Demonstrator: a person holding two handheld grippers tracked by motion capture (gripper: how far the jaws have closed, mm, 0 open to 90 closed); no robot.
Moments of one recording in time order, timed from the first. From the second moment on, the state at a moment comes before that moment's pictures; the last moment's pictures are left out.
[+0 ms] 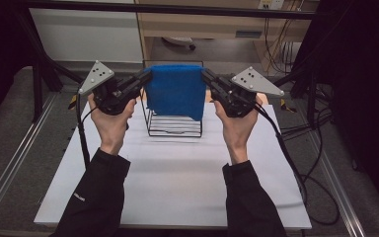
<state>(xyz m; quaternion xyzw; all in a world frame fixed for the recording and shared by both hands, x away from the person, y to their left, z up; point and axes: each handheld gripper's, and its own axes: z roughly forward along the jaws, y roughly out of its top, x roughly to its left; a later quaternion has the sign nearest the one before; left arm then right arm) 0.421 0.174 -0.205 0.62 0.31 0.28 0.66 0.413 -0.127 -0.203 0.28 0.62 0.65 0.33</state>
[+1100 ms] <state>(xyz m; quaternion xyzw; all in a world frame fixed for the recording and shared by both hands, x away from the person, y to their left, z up) 0.459 0.178 -0.158 0.59 0.32 0.31 0.67 0.457 -0.114 -0.151 0.27 0.61 0.66 0.35</state>
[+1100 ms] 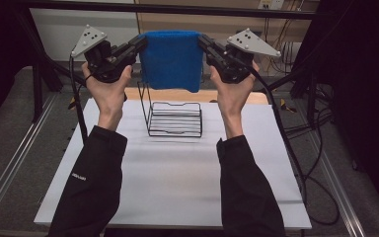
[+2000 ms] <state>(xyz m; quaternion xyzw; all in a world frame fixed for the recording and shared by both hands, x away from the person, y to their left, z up) 0.505 0.173 -0.156 0.59 0.33 0.32 0.66 0.508 -0.112 -0.150 0.29 0.62 0.64 0.35</state>
